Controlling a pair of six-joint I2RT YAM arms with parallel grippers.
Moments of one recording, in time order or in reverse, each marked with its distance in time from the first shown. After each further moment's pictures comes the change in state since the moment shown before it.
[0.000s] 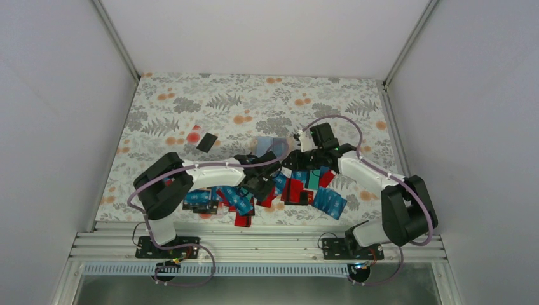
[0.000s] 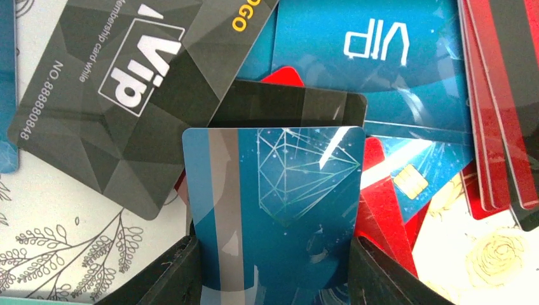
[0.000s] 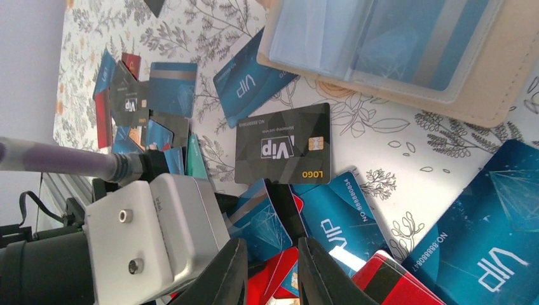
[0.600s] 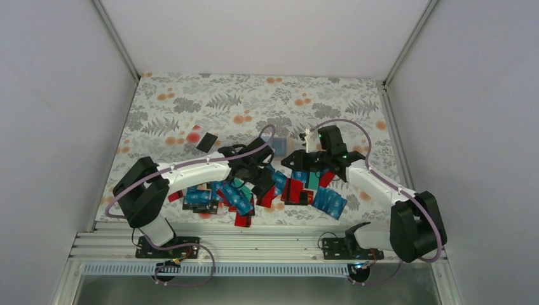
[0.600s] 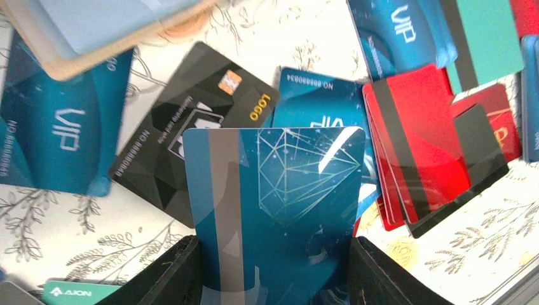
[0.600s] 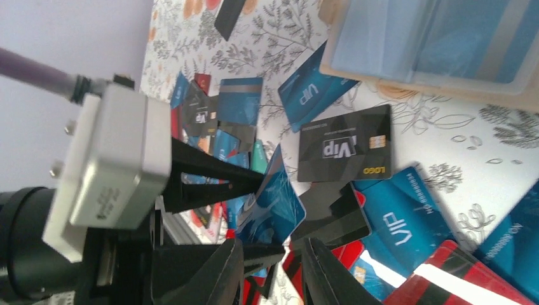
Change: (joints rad) left arm 0.066 -0.145 0.000 0.011 0.064 -0.011; right arm -0.031 -0.140 -0.080 0.089 -0.110 0.125
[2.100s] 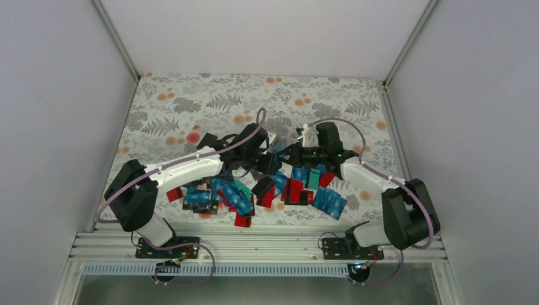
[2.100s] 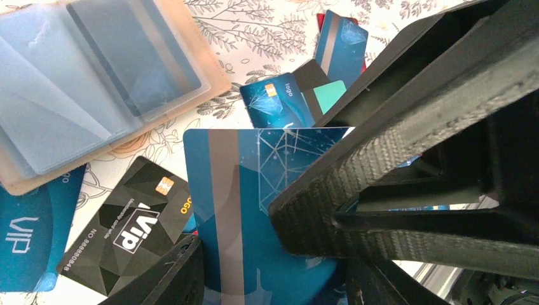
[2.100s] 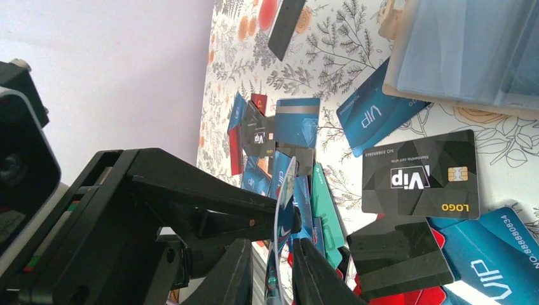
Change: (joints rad) left arm 0.072 -0.067 0.036 0.159 0.162 -0.030; right arm 0.003 0.100 -0.022 0.278 -0.157 0.242
